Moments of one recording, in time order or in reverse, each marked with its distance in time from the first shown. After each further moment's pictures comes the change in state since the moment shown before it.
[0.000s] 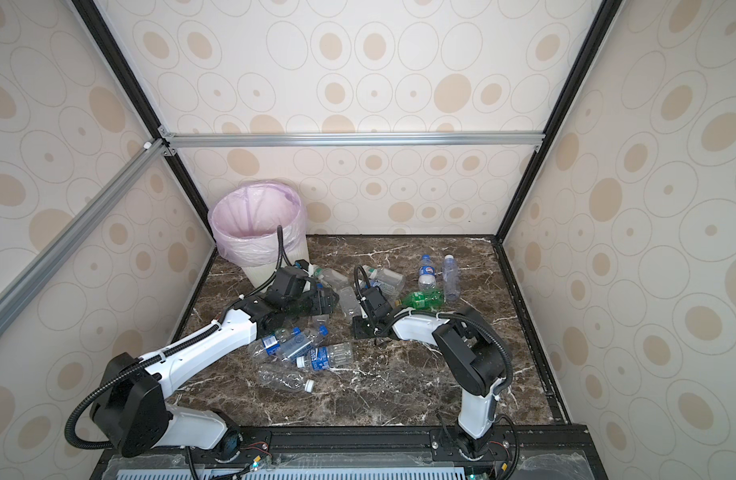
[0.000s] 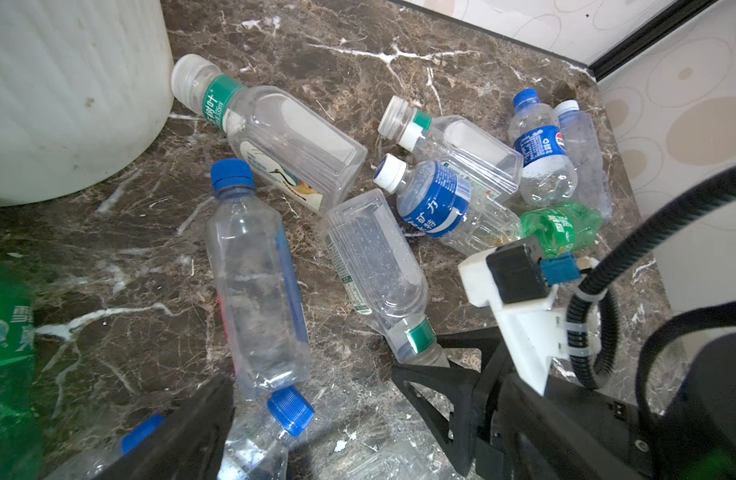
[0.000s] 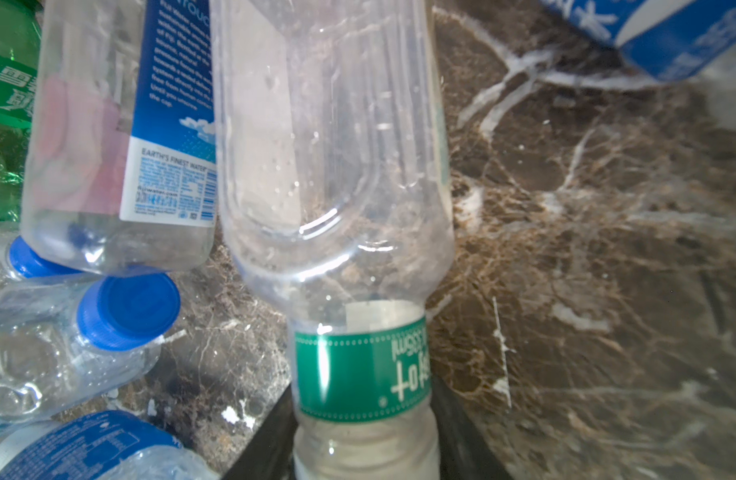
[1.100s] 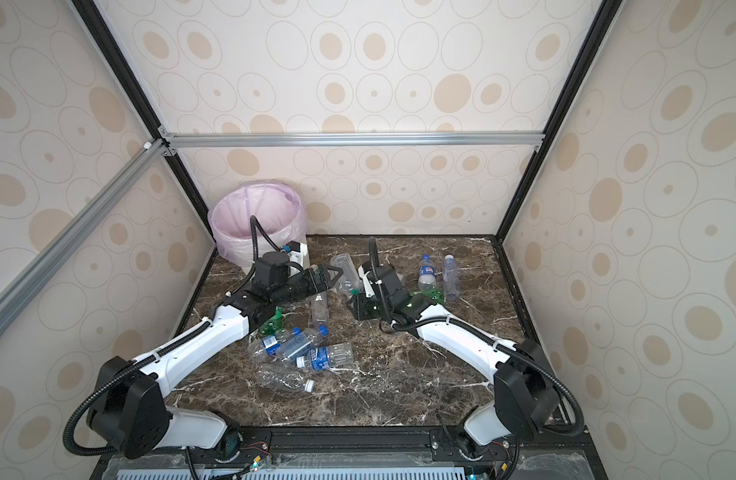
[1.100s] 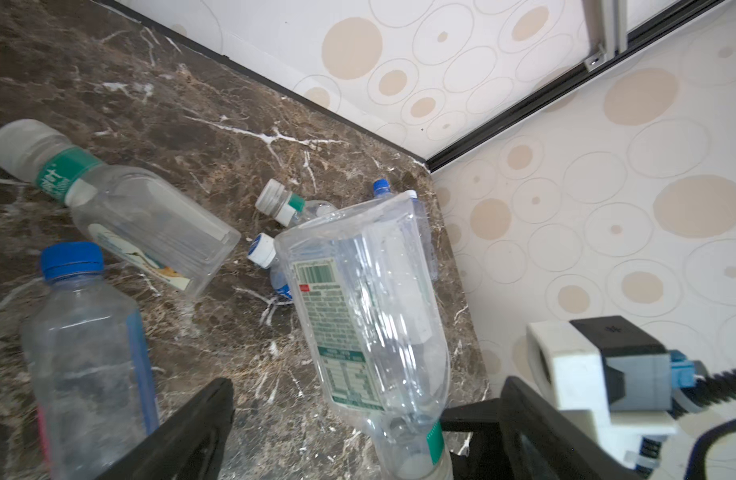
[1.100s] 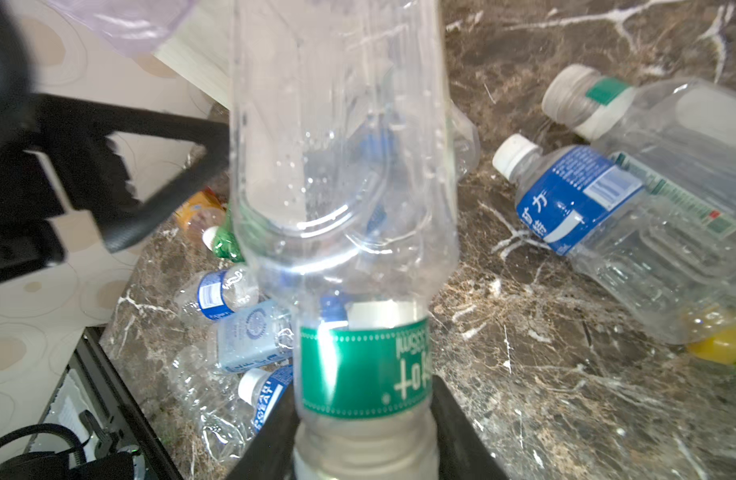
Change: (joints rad) left arm 0.115 -0.003 0.013 0.306 0.323 -0.192; right arm 0.005 -0.353 0.100 -0.157 -0.004 -0.037
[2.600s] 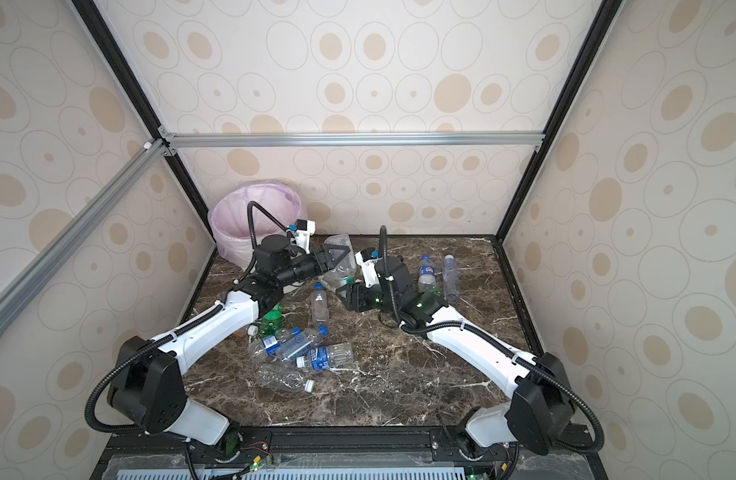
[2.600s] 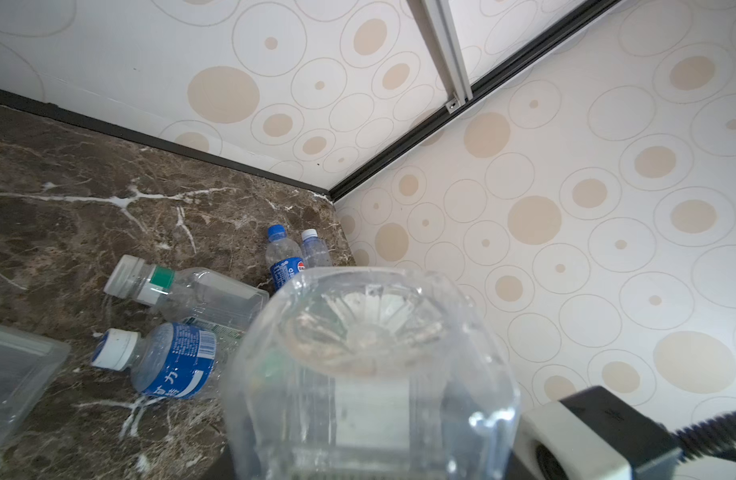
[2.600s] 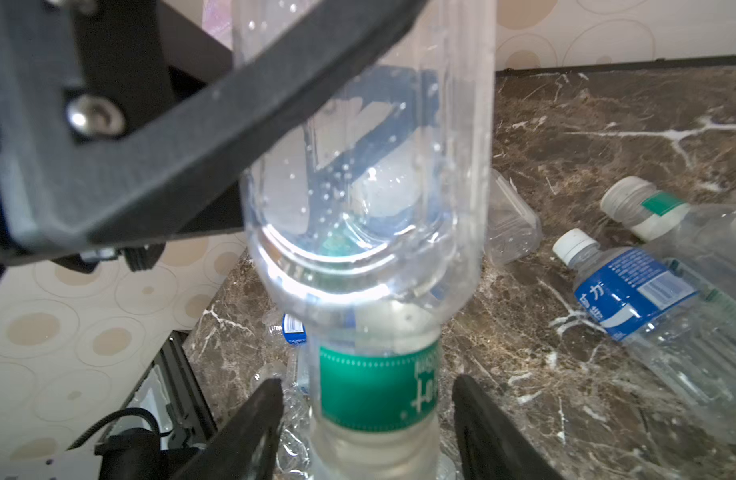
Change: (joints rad) left arm 0.018 0.123 0.144 0.210 0.171 -0.051; right arm 0.000 -0.074 0.021 0.097 -0.087 -0.019
